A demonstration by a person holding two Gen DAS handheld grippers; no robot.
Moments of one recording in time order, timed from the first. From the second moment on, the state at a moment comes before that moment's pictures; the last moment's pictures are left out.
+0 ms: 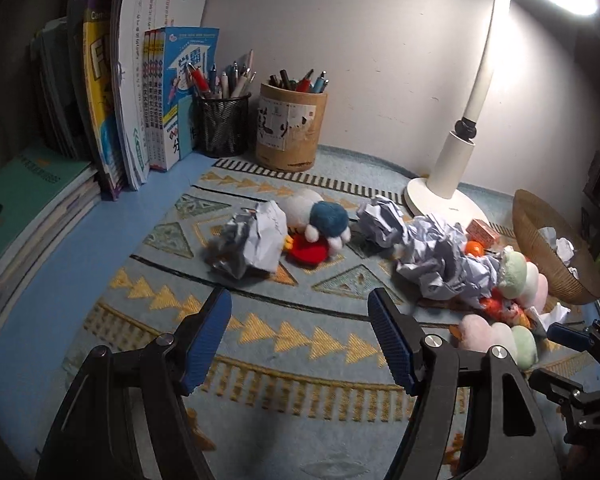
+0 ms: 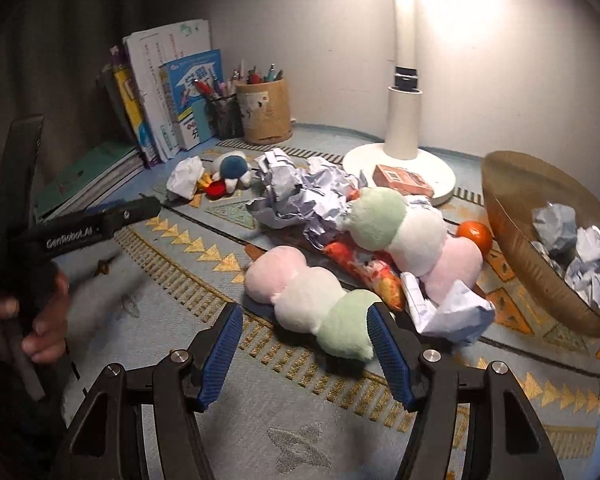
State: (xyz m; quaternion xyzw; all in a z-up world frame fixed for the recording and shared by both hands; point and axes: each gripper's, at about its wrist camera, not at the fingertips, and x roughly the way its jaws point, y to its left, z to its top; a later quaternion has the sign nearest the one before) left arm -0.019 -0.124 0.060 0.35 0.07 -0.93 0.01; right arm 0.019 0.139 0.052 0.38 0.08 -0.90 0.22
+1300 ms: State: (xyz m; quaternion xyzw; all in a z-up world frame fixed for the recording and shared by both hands) left arm 0.041 -0.010 0.048 0.39 0.05 -0.91 -0.14; right arm 0.048 0.193 0.028 0.48 -0.06 -0.87 0.09
